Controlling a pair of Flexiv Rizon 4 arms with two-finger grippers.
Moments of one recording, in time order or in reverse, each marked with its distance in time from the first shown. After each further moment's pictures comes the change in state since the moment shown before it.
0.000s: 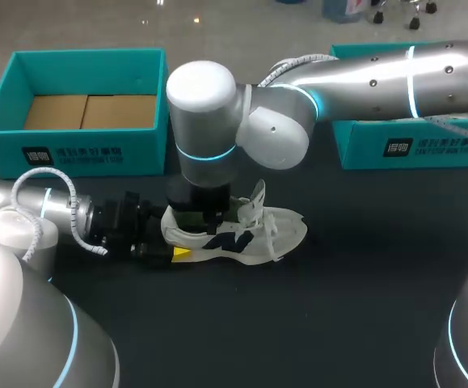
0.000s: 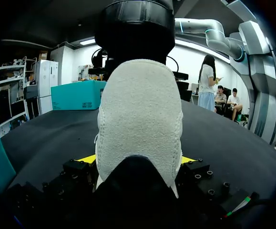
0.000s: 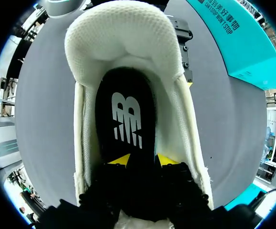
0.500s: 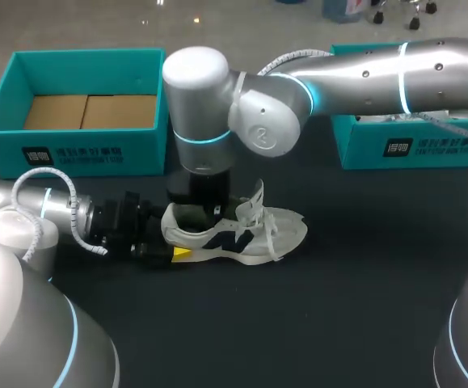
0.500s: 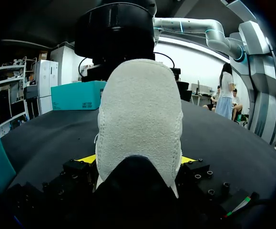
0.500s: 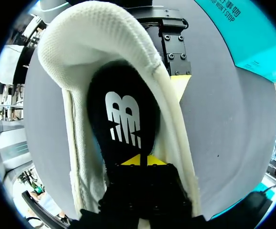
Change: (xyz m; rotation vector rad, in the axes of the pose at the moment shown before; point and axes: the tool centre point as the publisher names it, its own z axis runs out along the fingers) left arm 0.000 0.000 0.000 0.001 0.000 0.000; right arm 0.000 -0.002 0.001 0.037 0.114 0.040
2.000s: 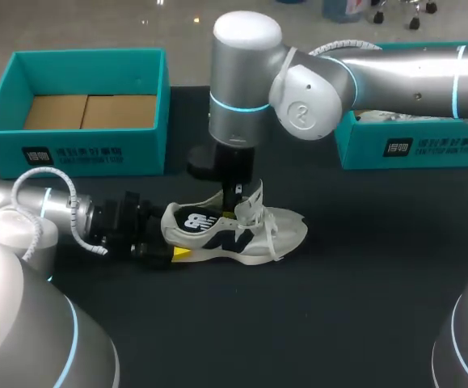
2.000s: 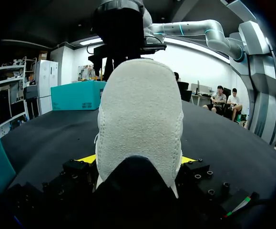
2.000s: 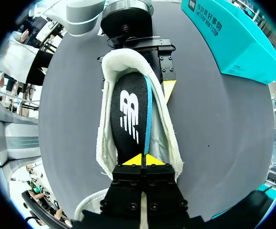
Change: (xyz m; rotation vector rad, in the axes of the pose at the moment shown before) left arm 0.000 -0.001 0.000 0.000 0.001 0.000; right arm -0.003 -0.024 -0.047 -0.161 0.059 -0.043
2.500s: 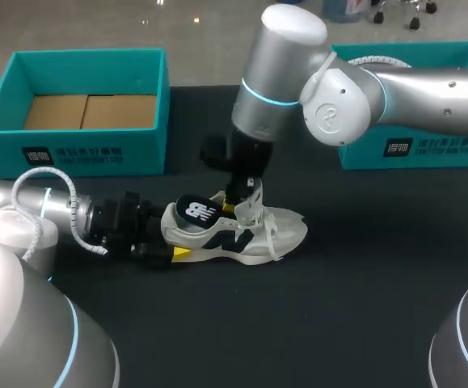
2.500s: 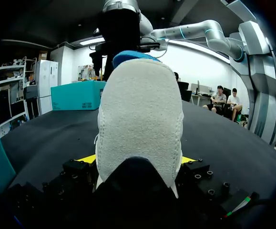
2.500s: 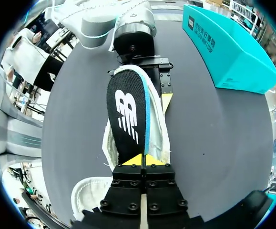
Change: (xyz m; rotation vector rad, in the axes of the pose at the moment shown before) left arm 0.000 0.000 0.000 0.000 0.000 0.000; right arm -0.002 0.006 -0.015 -0.189 0.022 -0.065
